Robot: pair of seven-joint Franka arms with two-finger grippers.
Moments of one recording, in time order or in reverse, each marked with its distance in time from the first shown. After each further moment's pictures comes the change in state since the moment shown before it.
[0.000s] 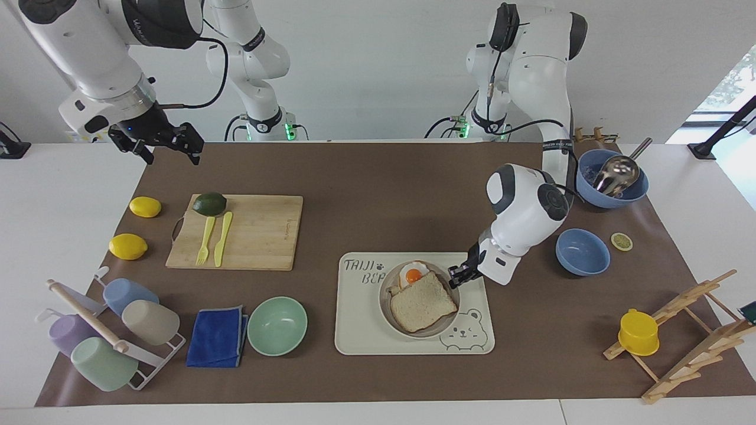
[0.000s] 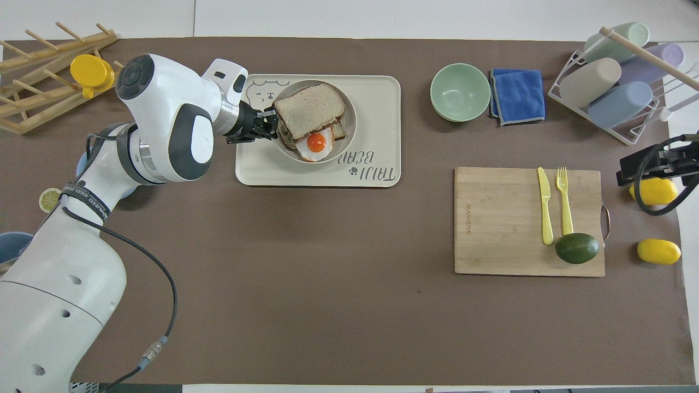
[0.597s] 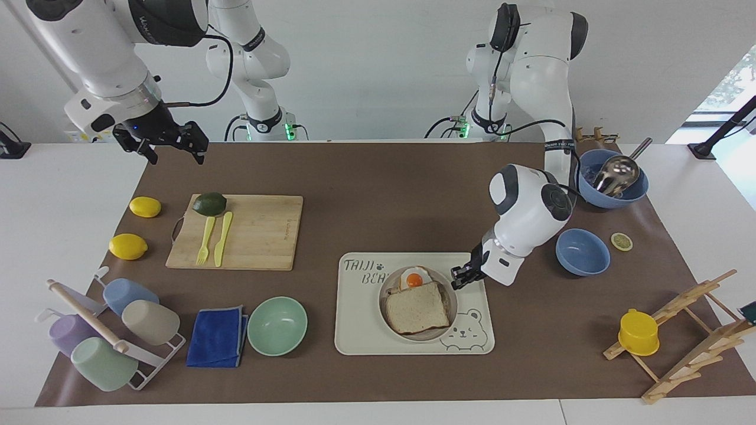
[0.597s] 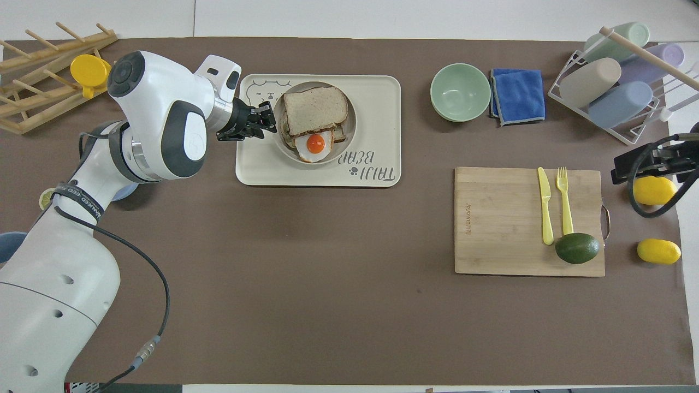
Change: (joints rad) left arm 0.016 -0.010 0.007 0.008 0.000 -0.005 0.012; right arm 0.004 0.000 0.014 0.006 0.000 0.008 0.000
